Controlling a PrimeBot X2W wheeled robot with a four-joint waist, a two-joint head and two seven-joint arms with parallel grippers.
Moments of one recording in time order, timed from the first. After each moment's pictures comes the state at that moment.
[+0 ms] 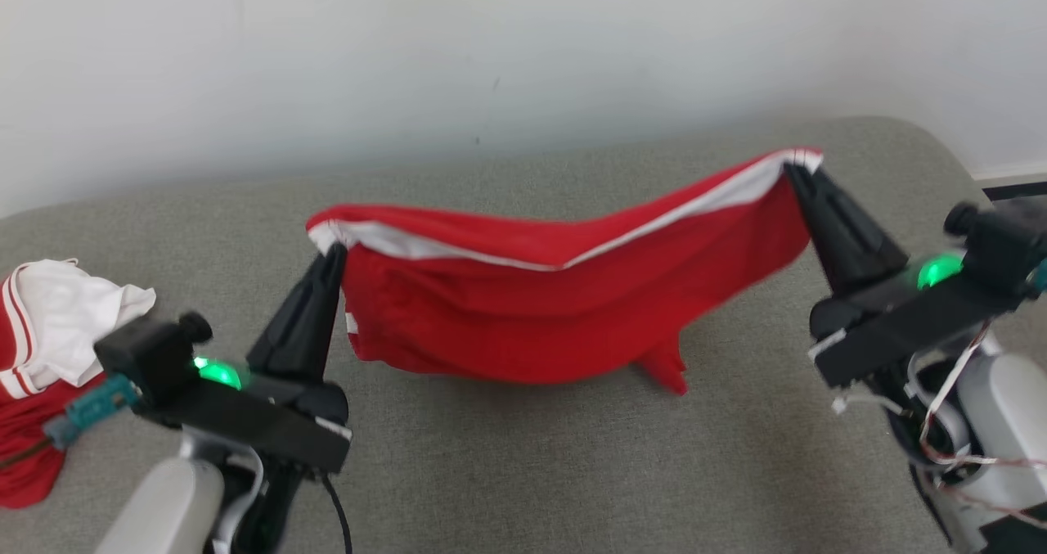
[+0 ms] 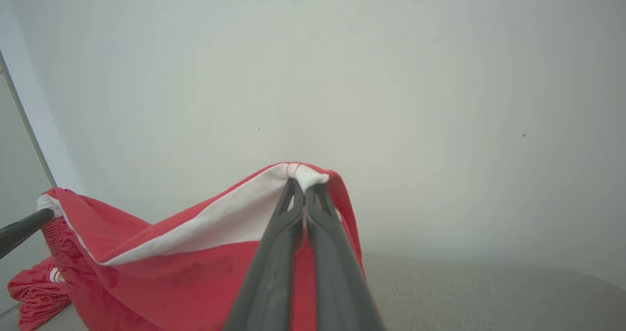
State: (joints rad) left arm -0.37 0.34 -0.36 0.06 -0.81 -0.13 -0.12; right arm -0.45 -0.40 0.30 0.03 0.64 0.13 0.02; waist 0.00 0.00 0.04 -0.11
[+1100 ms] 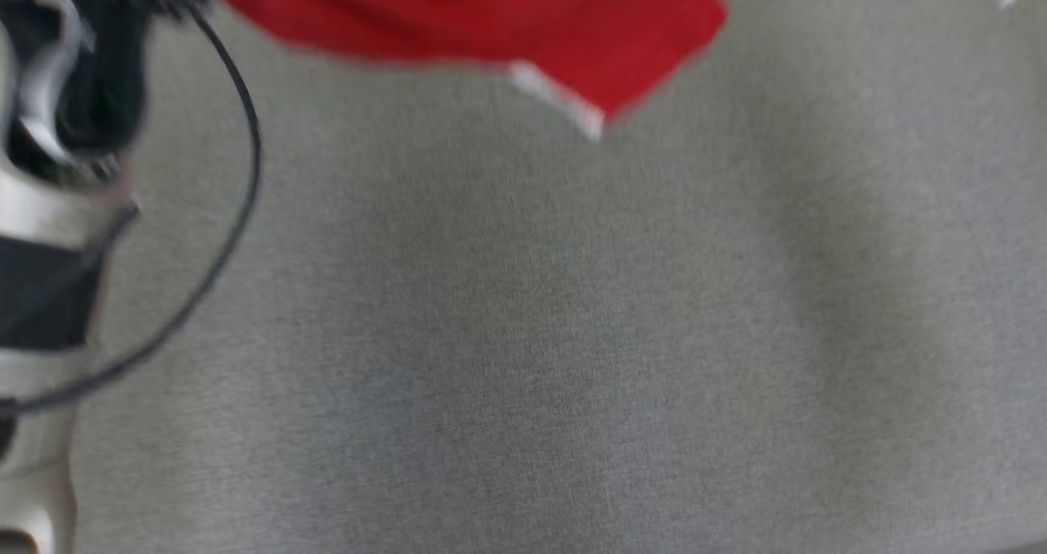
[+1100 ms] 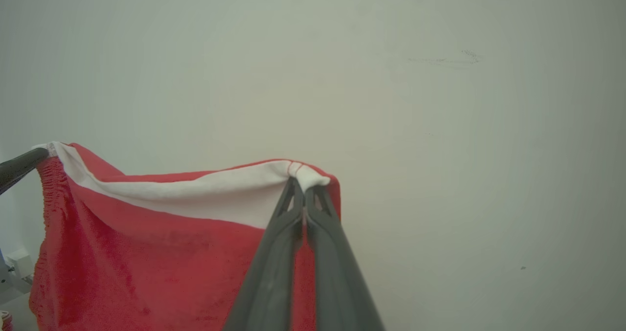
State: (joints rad) left arm -1.14 0.35 -0.32 0.19 -0.83 -0.07 -0.05; right arm -1.19 -0.50 0.38 0.19 0.73 0.13 0.09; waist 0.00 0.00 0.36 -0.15
